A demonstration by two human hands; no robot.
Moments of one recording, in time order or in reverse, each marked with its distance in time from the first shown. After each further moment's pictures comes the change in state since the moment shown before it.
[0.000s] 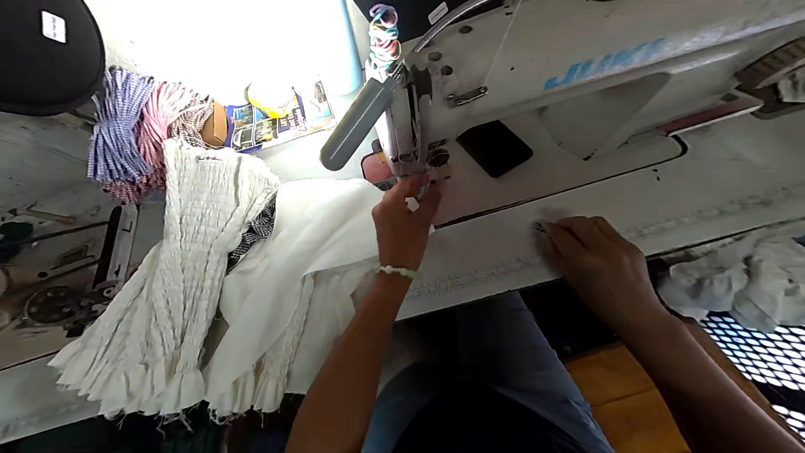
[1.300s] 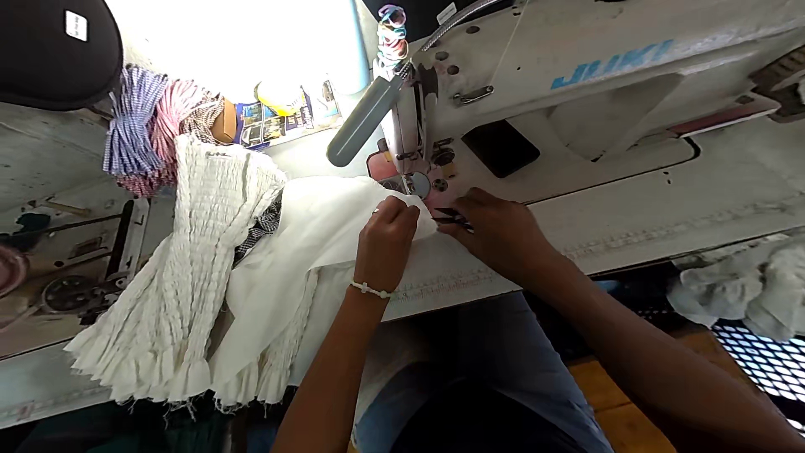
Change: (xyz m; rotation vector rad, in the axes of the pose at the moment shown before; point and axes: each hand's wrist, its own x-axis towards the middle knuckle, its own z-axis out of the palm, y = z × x) left_hand -0.018 -0.042 -0.024 0.464 0.022 0.526; right_hand 0.094 -0.091 0.001 0.342 -0.273 -0.019
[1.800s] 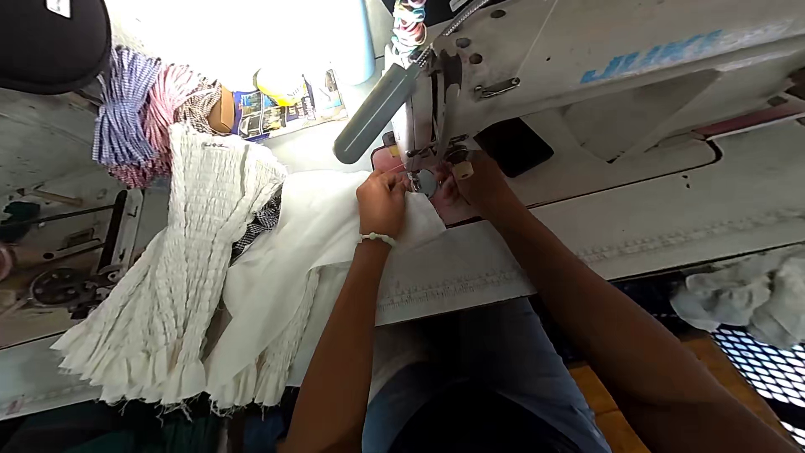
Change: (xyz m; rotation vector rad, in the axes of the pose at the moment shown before) left_hand 0.054 -0.021 0.008 -0.193 -0.194 -0.574; right_hand 0.083 0.024 0.028 0.652 -0.091 0.529
